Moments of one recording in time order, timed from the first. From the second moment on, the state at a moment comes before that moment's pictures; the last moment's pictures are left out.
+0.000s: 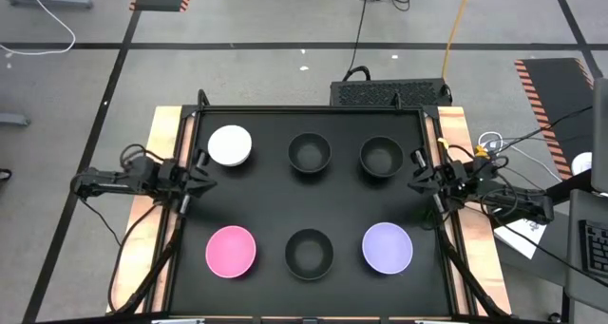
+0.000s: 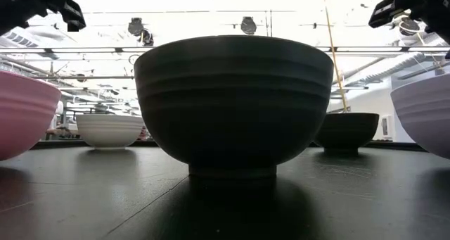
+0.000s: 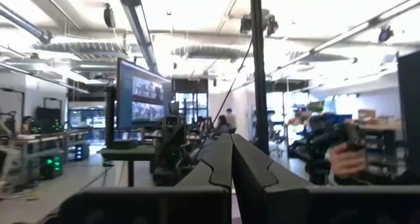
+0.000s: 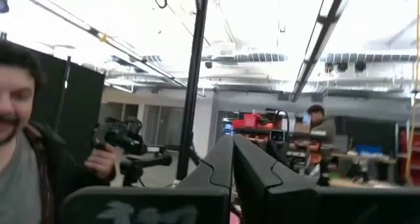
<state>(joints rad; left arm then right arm) -0.07 0.01 0.06 0.40 0.15 -0.03 -0.23 0.01 0.01 0.55 -0.52 0.16</state>
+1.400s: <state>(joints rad) -0.07 0.19 0.40 -0.09 -0.31 0.19 -0.63 0.77 0.68 -0.63 0.13 0.14</state>
